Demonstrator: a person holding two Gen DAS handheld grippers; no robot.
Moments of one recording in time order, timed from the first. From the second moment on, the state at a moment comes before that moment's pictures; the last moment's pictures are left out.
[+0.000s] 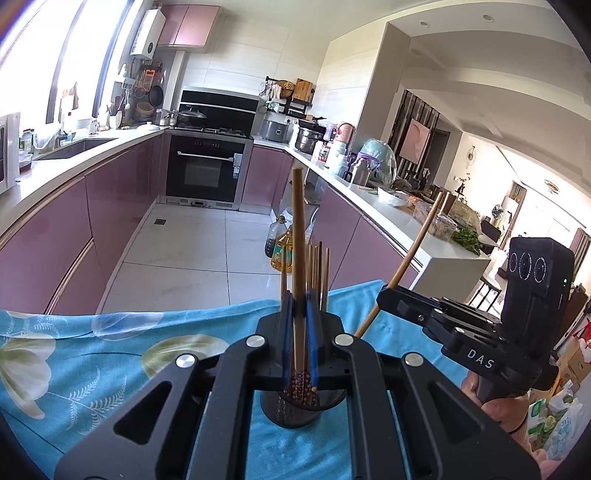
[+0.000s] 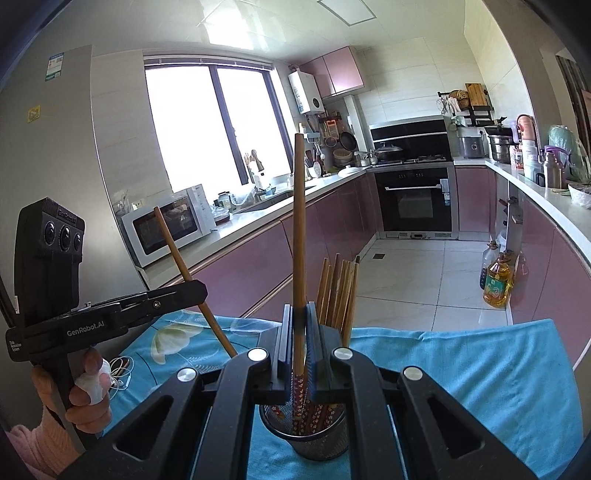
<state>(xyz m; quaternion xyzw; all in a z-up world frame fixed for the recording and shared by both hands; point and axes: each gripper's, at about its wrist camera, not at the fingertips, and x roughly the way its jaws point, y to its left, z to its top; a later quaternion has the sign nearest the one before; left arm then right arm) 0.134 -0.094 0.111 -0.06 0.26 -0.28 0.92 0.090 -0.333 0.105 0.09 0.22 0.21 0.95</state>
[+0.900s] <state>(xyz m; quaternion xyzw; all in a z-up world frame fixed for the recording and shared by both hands) 0.157 -0.112 0.081 -0.02 0.31 -0.27 0.91 0.104 -0.321 0.071 0.08 0.27 0.20 0.94</state>
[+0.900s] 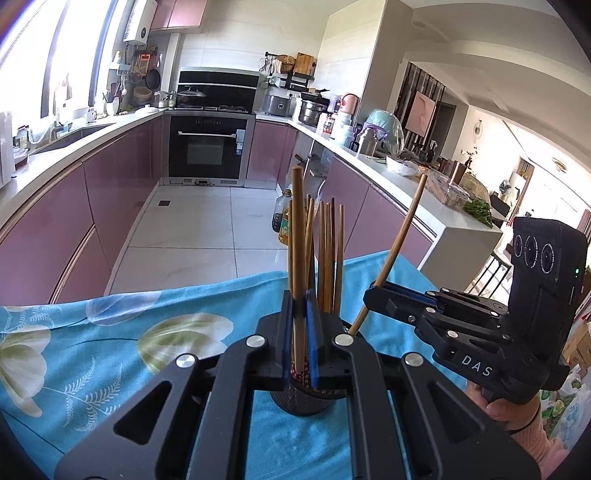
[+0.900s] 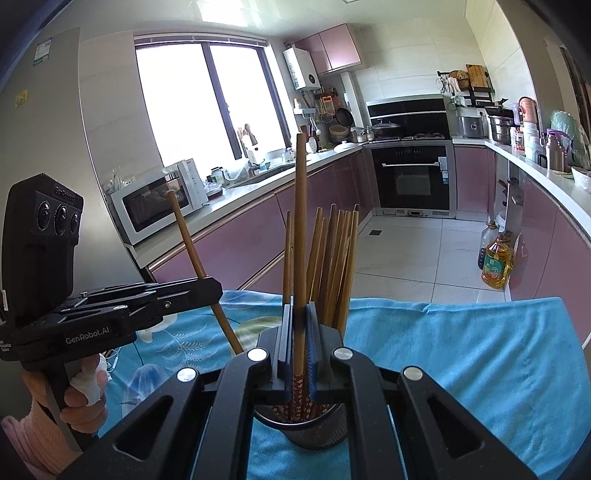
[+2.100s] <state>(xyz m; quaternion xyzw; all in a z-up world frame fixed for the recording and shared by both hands) 0.165 -0.137 0.068 0.00 0.32 -0.27 0.91 0.119 -0.315 0.051 0.07 0.30 0.20 0.93</state>
